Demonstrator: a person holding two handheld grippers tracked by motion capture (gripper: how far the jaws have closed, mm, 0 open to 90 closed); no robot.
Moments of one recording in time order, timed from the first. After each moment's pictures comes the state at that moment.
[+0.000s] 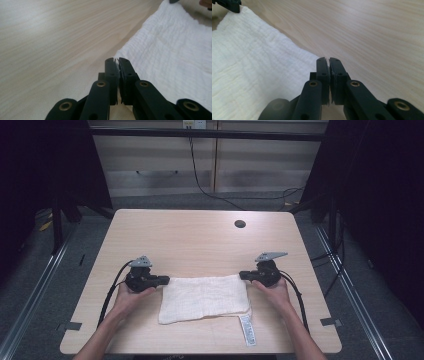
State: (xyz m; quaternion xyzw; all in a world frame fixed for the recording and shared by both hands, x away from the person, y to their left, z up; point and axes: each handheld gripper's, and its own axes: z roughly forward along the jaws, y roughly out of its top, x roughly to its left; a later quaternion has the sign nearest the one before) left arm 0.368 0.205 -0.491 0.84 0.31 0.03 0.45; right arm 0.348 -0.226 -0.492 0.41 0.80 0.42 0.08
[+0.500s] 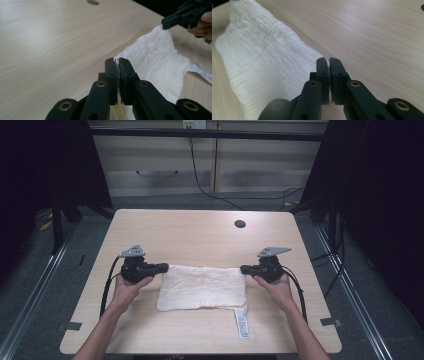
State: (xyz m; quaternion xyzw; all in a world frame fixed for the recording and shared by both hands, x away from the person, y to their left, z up) left arm 0.374 0.207 -0.457 0.80 0.32 0.04 0.52; right arm 0.349 -0.228 -0.470 0.39 0.80 0.44 0.11
